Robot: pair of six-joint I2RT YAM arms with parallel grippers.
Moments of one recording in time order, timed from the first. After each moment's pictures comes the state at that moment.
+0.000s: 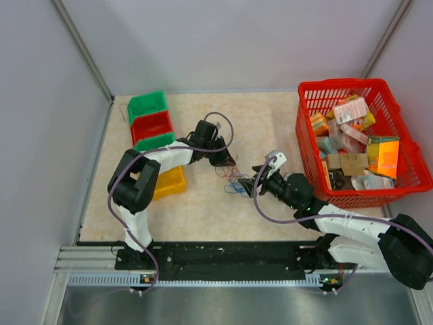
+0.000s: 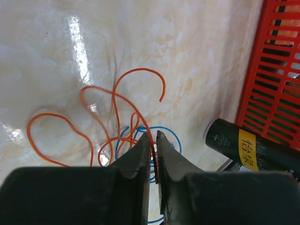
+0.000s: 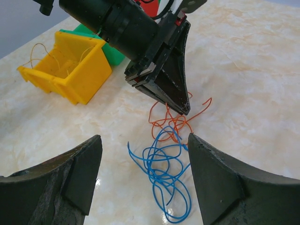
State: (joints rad) left arm -0.53 1.88 1.20 -0.12 0.40 -0.81; right arm 0.78 1.07 0.32 0.68 -0.03 0.16
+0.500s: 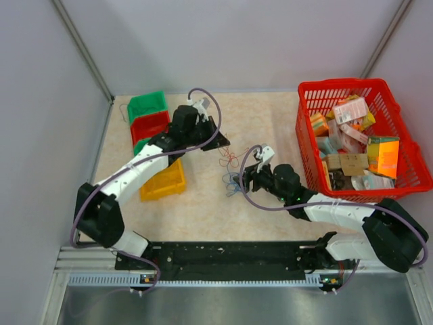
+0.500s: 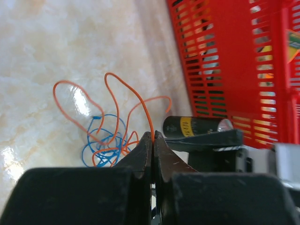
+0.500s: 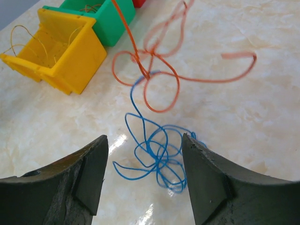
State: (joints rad) left arm -0.53 1.55 1.23 -0.23 0.34 -0.72; right arm 0.78 1.23 0.44 0.59 -0.04 0.19
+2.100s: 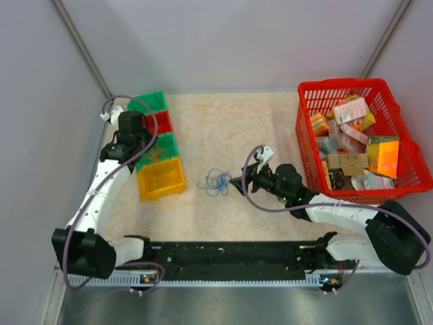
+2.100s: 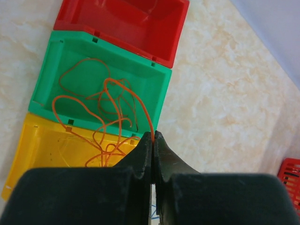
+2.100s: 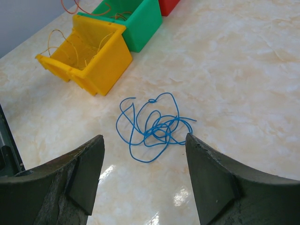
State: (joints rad) left arm -0.14 1.19 1.13 -0.55 -0.25 -0.80; right arm 0.78 1.22 0.45 0.60 -0.14 0.21
